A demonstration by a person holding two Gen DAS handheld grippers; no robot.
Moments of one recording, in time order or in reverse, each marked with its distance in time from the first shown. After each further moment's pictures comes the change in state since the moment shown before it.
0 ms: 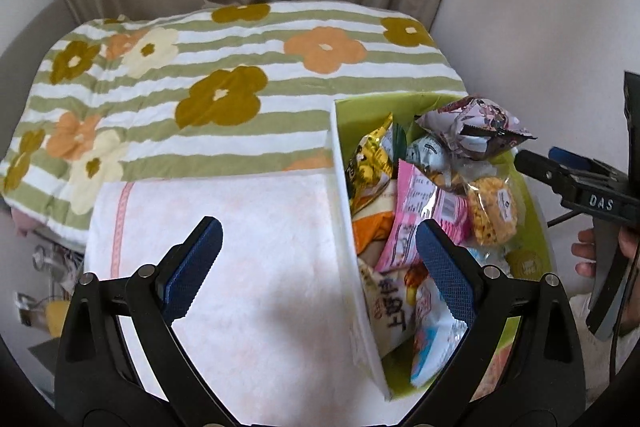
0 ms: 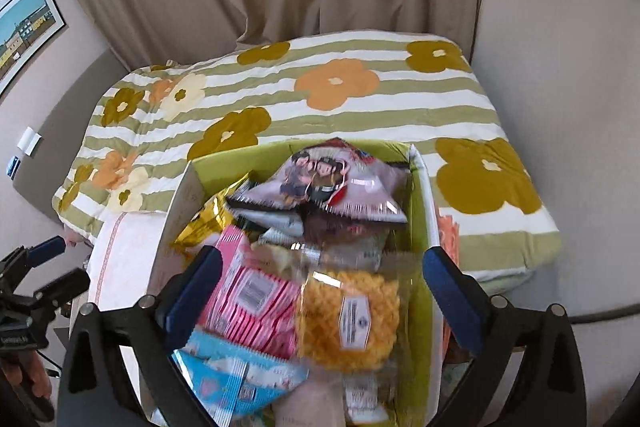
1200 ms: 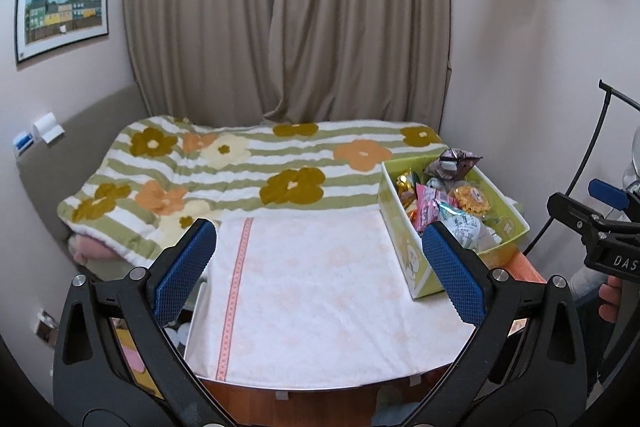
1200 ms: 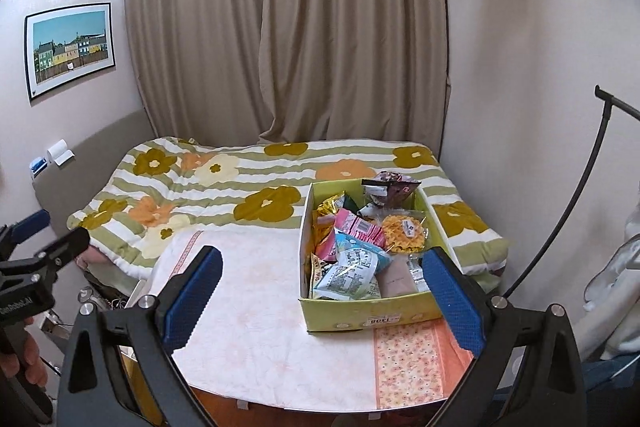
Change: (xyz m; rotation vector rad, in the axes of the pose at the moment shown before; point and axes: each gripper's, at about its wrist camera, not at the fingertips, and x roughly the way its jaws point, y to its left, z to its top) left arm -0.269 0.077 -0.197 0.040 -0.495 0.109; right arm -0.220 0.186 -0.196 -0.054 -0.441 -0.128
